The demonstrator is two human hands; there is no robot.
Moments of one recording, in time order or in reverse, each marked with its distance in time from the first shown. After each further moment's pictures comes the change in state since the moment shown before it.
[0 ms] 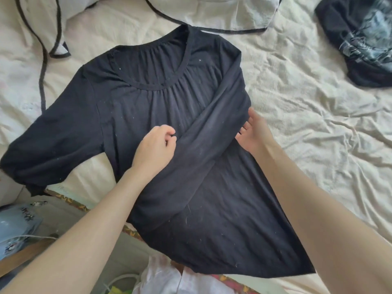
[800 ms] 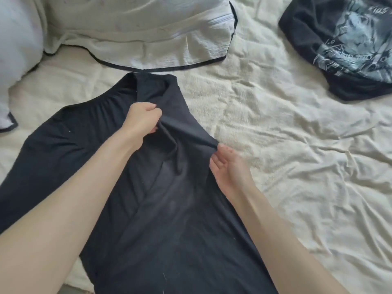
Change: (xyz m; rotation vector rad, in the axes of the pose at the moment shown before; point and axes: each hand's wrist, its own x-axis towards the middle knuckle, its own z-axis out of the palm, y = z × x) left_hand 0.183 0.106 0.003 -0.391 -0.069 -0.290; right_hand 0.017 -0.030 -0.005 0.165 -0.087 -0.005
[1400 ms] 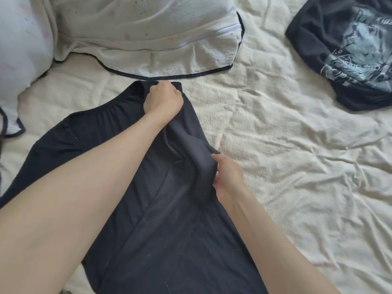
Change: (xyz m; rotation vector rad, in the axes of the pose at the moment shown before) left_hand 0.038 0.047 0.022 0.501 0.220 0.212; right_hand 0.010 0.007 0.027 -0.310 0.300 0.079
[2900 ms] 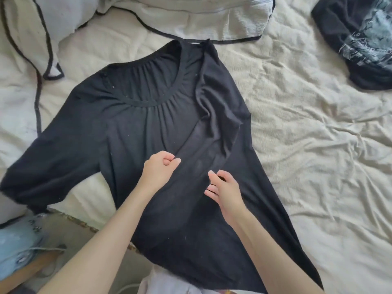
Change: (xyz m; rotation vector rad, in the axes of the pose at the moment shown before) left_hand -0.206 -0.161 0.006 -0.349 -0.324 -0.304; right_hand -0.053 0.132 -0.044 -0.270 -0.150 -0.050
